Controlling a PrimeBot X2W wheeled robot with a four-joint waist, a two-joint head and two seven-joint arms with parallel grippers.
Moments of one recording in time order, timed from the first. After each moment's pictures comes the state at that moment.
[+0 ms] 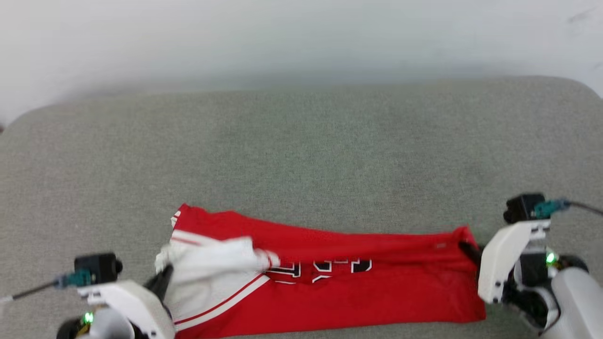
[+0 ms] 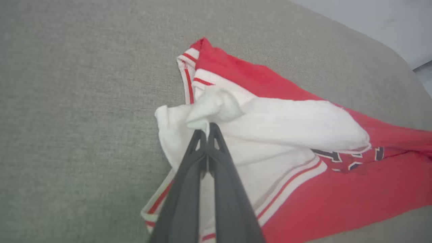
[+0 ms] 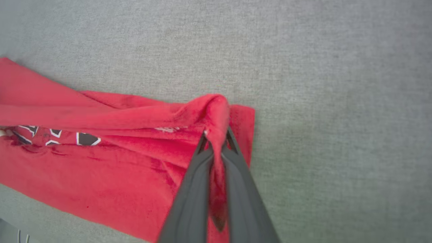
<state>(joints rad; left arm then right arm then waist) -0.11 0.54 -0.41 0.19 -0.95 0.11 0.08 -0.33 -0.30 0.21 0.45 0.56 0.13 0.51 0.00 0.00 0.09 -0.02</state>
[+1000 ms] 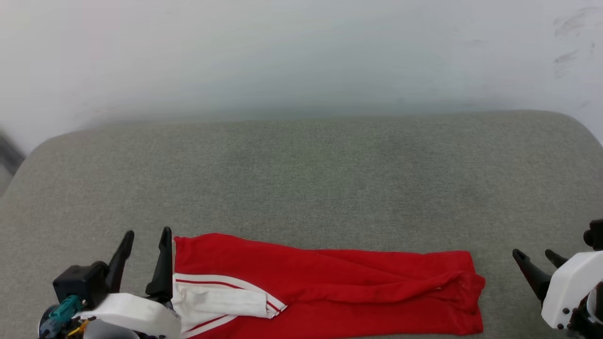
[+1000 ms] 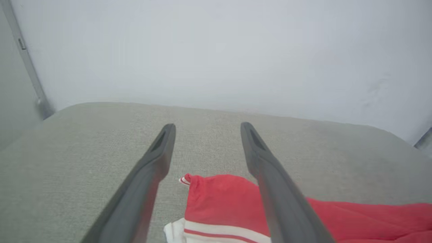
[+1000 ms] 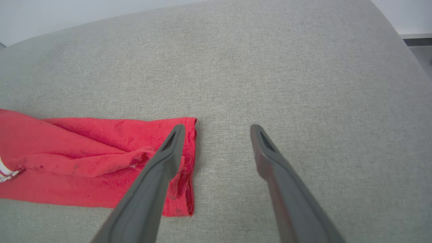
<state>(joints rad) 0.01 0.51 -0.37 -0.04 -0.75 0.25 -0.23 -0.04 -0.30 -0.10 0.06 0.46 0.13 0.56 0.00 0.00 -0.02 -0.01</state>
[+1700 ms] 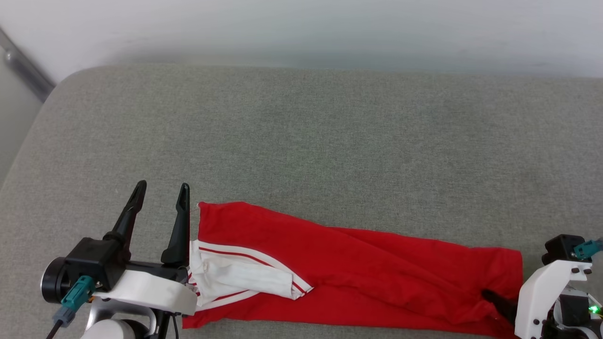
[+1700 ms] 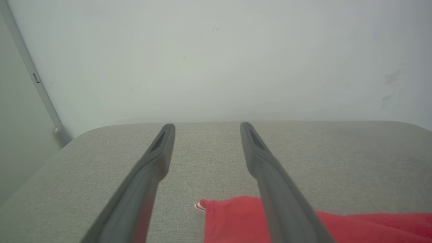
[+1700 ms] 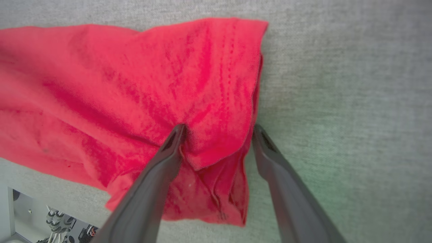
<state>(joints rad) -0.10 0.54 -0.41 -0.20 -0.58 0.31 -0.23 -0.06 -0.26 -0.04 0.19 0.50 0.13 0.77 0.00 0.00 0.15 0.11</state>
